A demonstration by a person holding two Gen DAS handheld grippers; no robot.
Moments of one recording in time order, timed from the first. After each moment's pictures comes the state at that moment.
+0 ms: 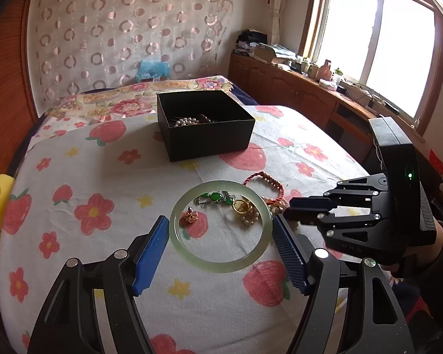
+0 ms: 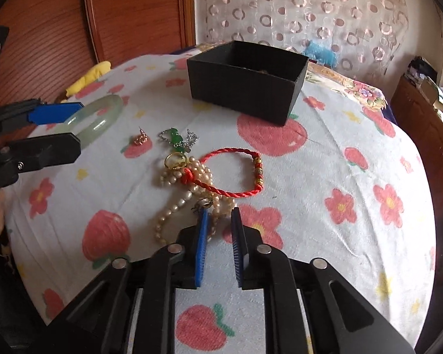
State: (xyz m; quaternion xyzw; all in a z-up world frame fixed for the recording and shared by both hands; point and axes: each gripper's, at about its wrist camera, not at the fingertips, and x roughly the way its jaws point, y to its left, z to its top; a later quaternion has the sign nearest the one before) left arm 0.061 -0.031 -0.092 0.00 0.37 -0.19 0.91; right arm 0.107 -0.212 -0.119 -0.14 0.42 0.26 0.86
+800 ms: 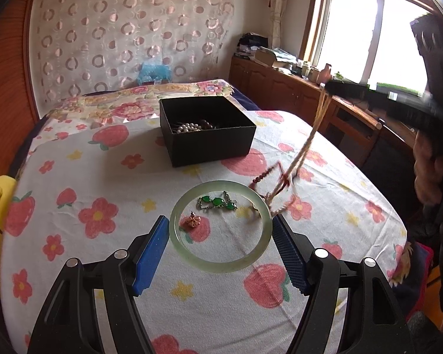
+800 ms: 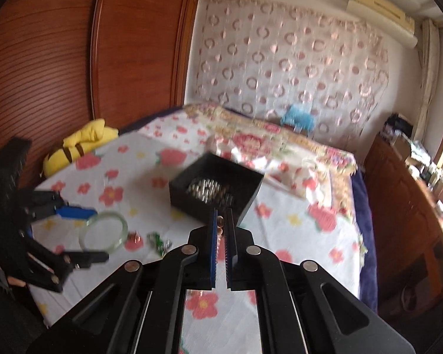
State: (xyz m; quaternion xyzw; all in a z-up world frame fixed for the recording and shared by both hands) left arm 0.059 -0.027 -0.089 0.00 0.36 -0.18 0.92; right arm 0.110 -0.228 0.033 -0.15 0.27 0.24 0.92
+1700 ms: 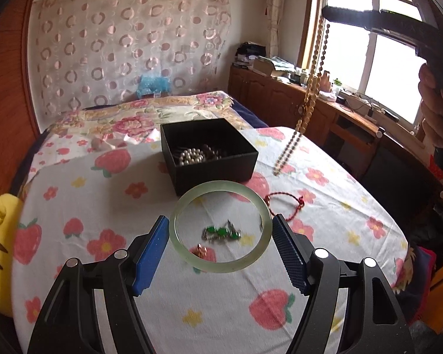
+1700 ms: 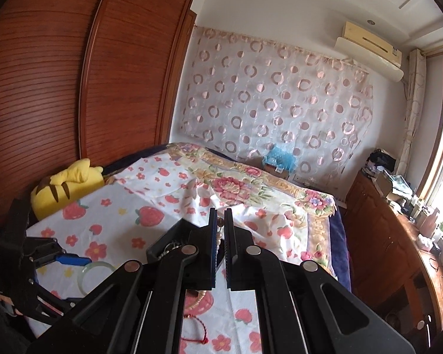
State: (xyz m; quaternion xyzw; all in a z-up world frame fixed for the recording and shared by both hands) left arm 0.079 -0.028 -0.062 0.01 0.33 -0.19 0.92; right arm 0.137 -0.230 0.120 -0.16 0.19 0.22 0.94
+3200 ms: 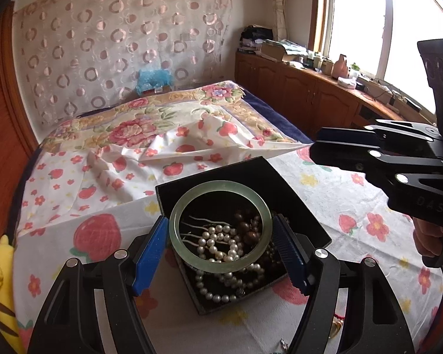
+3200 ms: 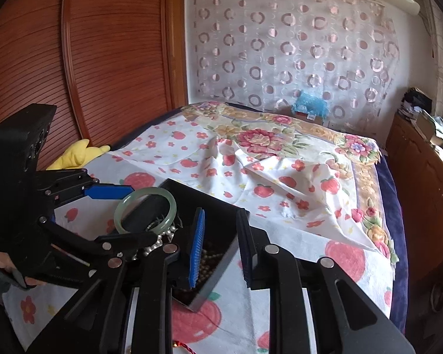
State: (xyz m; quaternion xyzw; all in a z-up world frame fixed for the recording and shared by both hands) left arm 0.249 -0.059 -0.071 0.06 0.37 -0.17 0.91; right arm 0.271 -0.229 -0.019 -0.08 0.32 0.27 0.91
